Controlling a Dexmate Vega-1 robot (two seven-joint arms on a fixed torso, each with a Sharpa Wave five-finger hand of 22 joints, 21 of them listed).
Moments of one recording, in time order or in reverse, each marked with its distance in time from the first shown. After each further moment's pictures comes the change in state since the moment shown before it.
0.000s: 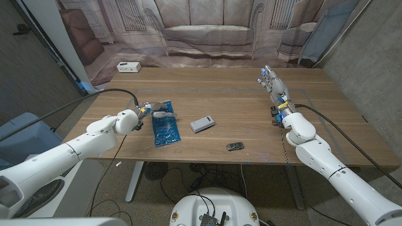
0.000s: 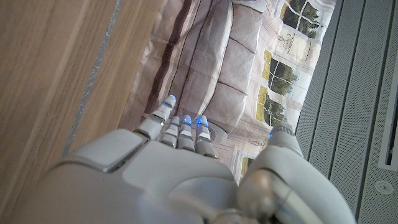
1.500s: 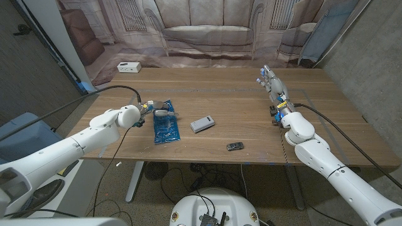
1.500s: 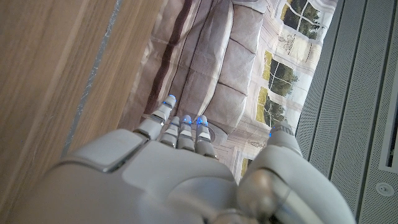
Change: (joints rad) left arm -0.077 -0.018 0.061 0.043 -0.006 0.013 -0.154; left_hand 0.000 0.000 -0.007 0.002 0.000 0.008 0.007 0.000 0.000 -0.003 0.007 0.002 0.000 -0.002 0.002 -0.003 0.001 0.012 0.003 0.007 -0.006; right arm 0.008 0.003 -0.007 -0.002 -0.006 -0.013 -0.009; right_hand 0.006 0.006 0.000 0.000 0.000 0.000 0.000 0.000 0.000 0.000 0.000 0.000 0.000 0.000 0.000 -0.008 0.000 0.000 0.000 0.000 0.000
